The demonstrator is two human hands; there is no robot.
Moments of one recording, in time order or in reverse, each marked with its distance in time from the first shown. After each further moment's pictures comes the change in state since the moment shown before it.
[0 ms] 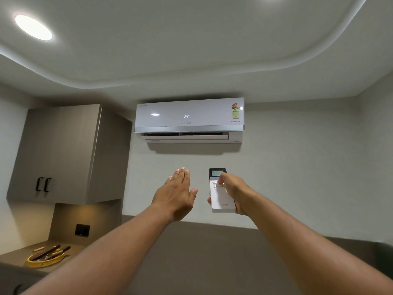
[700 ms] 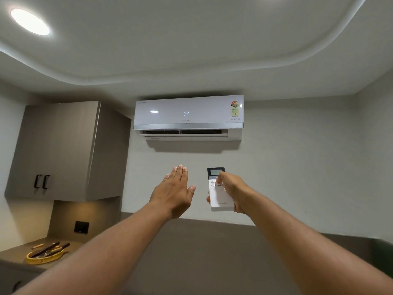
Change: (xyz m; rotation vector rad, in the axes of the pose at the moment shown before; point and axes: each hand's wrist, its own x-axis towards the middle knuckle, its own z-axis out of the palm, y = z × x) left_hand -0.004 -0.007 0.000 0.005 0.005 -0.004; right_hand -0.002 0.003 0.006 -0.005 0.013 0.004
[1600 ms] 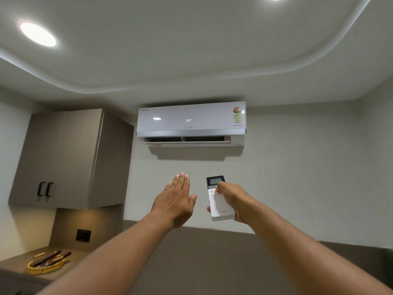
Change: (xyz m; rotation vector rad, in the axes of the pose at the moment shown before) left_hand 0.003 -0.003 0.003 0.005 -0.001 -0.006; right_hand -0.002 -0.002 0.007 -0.021 0.006 -0.014
